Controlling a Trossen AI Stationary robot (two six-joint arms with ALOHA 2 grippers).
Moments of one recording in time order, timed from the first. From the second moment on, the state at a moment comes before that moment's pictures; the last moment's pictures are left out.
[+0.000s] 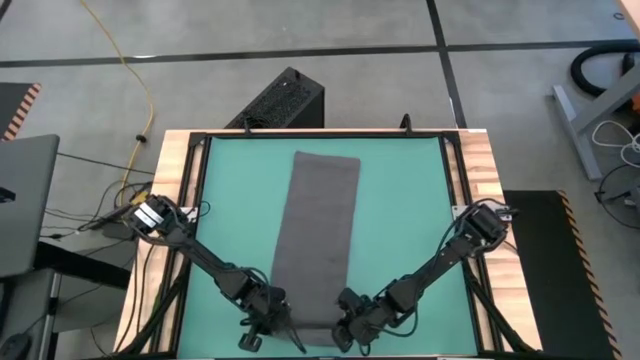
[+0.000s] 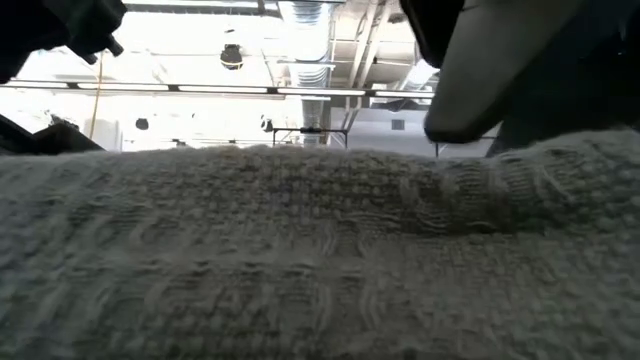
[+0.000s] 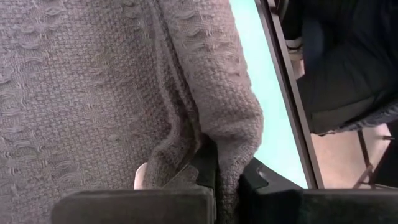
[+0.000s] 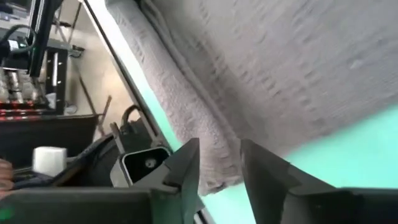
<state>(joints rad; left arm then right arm) -0.63 1.88 1.03 -0.22 0.29 -0.44 0.68 1.99 1.27 -0.05 0.21 1.43</state>
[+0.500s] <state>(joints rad) -0.54 1.89 1.02 -0.23 0.44 -0.47 0.76 1.99 1.27 0.18 0.45 0.90</state>
